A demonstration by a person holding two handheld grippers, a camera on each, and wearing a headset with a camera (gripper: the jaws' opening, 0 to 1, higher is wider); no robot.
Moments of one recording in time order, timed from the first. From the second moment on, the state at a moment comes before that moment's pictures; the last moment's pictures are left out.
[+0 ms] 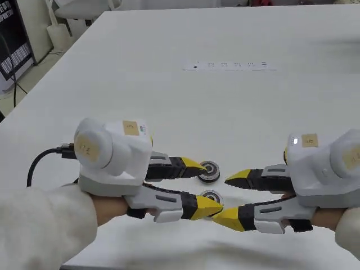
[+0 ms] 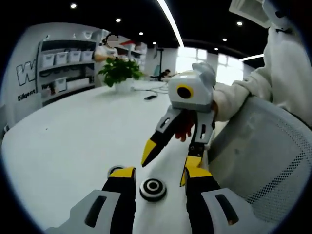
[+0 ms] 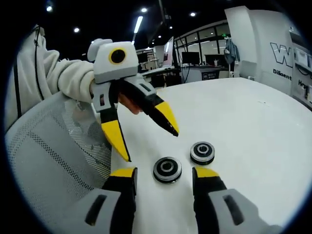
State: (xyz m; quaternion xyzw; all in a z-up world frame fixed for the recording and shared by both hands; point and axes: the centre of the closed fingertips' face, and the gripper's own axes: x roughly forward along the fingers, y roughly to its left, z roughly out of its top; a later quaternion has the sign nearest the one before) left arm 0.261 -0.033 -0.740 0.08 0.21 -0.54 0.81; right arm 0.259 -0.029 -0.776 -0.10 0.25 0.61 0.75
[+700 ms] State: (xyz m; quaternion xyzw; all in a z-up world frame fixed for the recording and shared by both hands) left arm 0.263 -0.028 -0.780 0.10 0.23 -0.54 0.80; right arm 0.262 -0.031 -0.790 -0.10 0.25 0.60 0.75
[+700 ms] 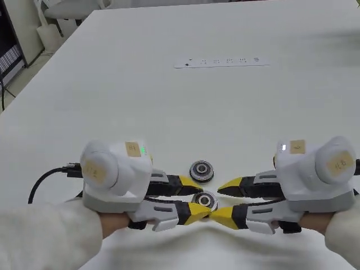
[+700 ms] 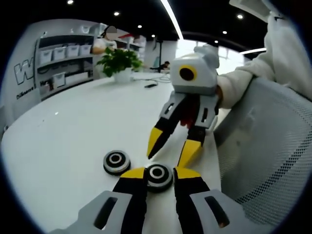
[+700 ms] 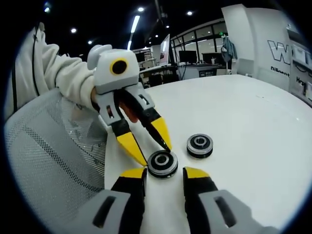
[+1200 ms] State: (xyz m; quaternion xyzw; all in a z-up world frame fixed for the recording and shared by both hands) left arm 0.262 -0.028 -0.785 0.14 0.22 -0.54 0.80; right arm 0.257 -0.028 -0.791 -0.12 0.25 0.61 0.74
